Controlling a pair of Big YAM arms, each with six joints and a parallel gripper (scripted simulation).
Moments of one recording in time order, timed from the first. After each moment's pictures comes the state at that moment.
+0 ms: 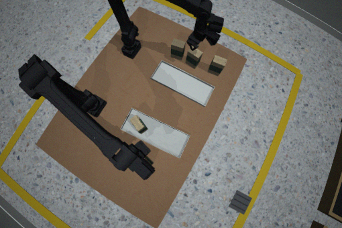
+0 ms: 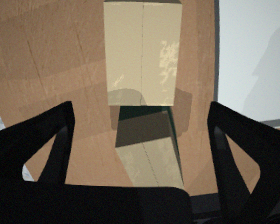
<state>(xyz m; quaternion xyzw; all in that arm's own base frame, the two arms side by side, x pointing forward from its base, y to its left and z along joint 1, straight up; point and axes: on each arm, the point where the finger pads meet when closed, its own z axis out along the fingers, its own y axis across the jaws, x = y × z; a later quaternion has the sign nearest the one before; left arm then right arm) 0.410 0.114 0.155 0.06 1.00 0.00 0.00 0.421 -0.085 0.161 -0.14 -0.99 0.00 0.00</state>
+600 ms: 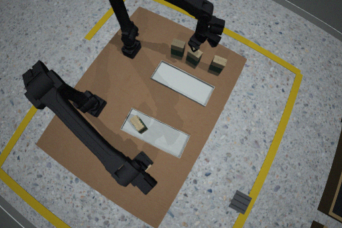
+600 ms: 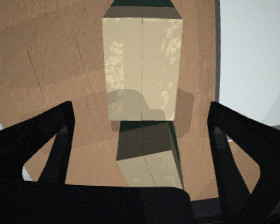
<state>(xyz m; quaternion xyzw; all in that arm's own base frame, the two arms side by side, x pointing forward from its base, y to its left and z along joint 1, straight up) 0.419 0.113 0.148 0.07 1.00 0.00 0.00 0.451 -0.122 0.157 -0.13 -0.99 0.00 0.01</state>
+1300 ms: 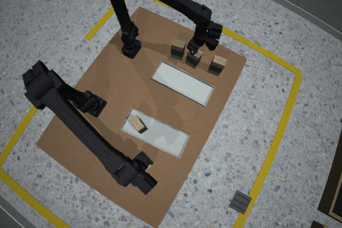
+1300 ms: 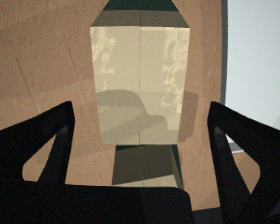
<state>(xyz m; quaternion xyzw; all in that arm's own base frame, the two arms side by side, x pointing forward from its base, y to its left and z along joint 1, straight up) 0.416 0.113 0.117 0.07 1.00 0.00 0.00 0.451 -0.122 0.157 -0.13 -0.99 0.00 0.01</state>
